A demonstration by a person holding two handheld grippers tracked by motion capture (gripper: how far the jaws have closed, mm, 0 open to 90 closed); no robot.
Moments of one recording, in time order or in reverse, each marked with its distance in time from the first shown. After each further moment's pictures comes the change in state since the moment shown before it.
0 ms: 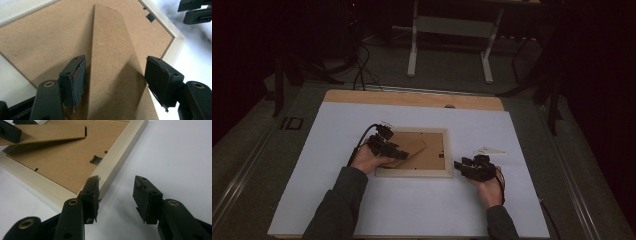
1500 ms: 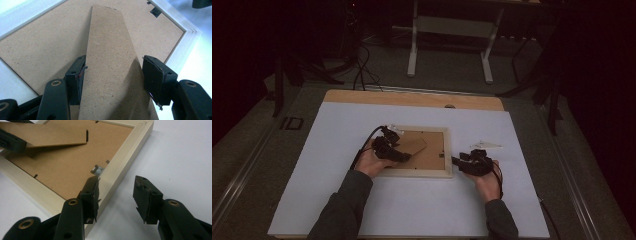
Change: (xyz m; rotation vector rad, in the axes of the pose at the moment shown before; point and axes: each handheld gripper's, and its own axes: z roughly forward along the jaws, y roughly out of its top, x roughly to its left) left arm -0.025 0.001 0.004 -0.004 0.145 0.144; right arm 0.004 0.018 0.007 0.016 -0.007 -0.041
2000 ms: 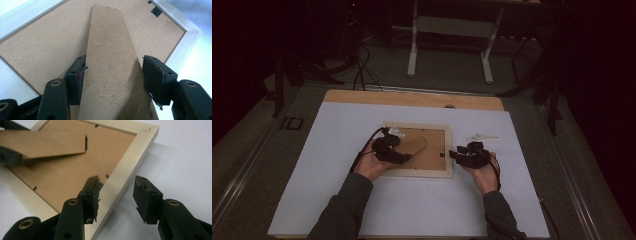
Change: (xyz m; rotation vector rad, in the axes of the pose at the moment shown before) left arm -0.013 -0.001 -0.007 -0.036 0.060 0.063; right arm 0.000 0.024 0.006 0.000 0.006 -0.029
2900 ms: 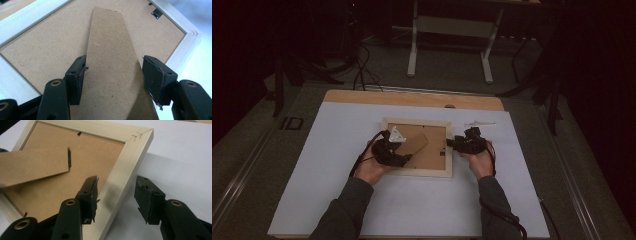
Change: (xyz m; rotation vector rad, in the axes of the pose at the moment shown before) left arm -0.017 -0.003 -0.010 -0.081 0.104 0.083; right arm -0.017 0.032 0.023 0.011 0.022 0.079
